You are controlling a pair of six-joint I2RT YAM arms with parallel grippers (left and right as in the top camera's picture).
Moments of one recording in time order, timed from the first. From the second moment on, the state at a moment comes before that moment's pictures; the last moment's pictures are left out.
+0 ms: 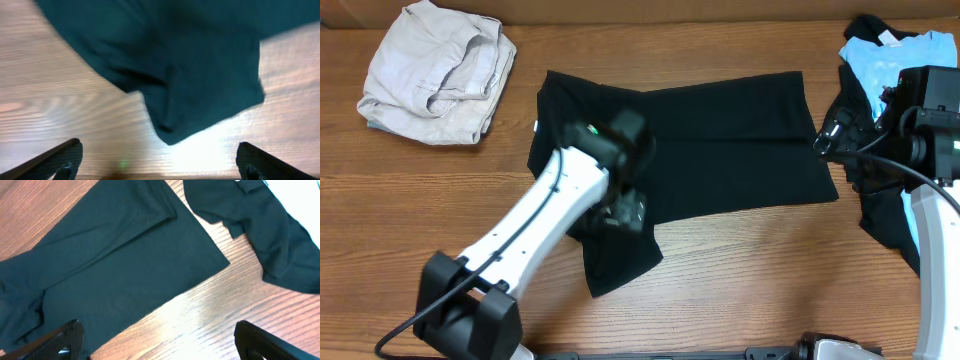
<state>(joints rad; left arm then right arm) -0.58 1.72 1.43 -1.36 -0.06 -0.41 -0.14 1.38 1.48 -1.22 -0.08 0.41</state>
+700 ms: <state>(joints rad) -0.77 1.70 0.91 -0.88 0.13 -0.42 -0.14 1.38 1.48 -1.18 -0.07 0.38</state>
